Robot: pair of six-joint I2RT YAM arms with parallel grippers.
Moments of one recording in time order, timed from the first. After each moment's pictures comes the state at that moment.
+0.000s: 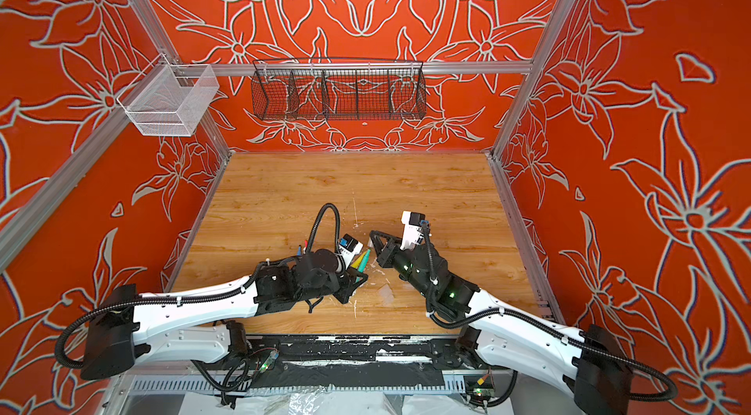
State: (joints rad) left arm -1.08 1.19 0.73 -0.18 -0.06 -0.51; right arm 0.92 0.88 0.45 0.29 0.22 0.92
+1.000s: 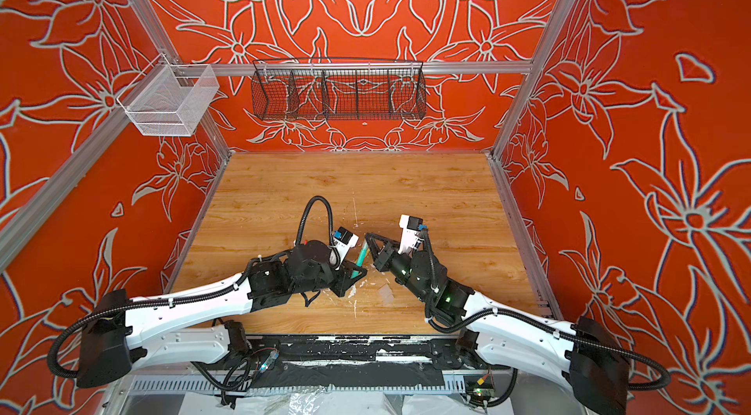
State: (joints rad) left arm -1.01 1.15 0.73 -0.15 0.07 -0.53; right arm 0.97 0.90 0.39 0.47 0.22 0.96
